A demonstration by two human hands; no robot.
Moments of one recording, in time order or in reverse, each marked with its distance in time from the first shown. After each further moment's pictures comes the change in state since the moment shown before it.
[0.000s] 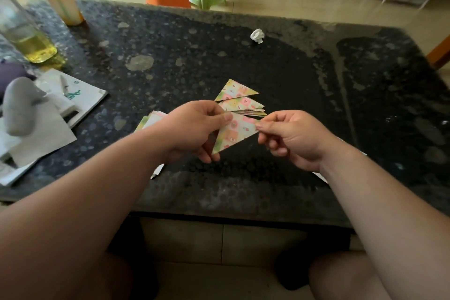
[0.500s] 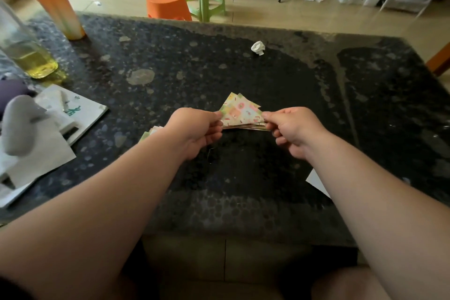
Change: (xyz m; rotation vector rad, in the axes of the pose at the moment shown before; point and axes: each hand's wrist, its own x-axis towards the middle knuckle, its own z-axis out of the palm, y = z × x) left_hand 0.071 -0.002 -0.008 -0.532 0.298 -0.227; right_hand 0.067 -0.016 -0.006 -0.078 0.377 0.106
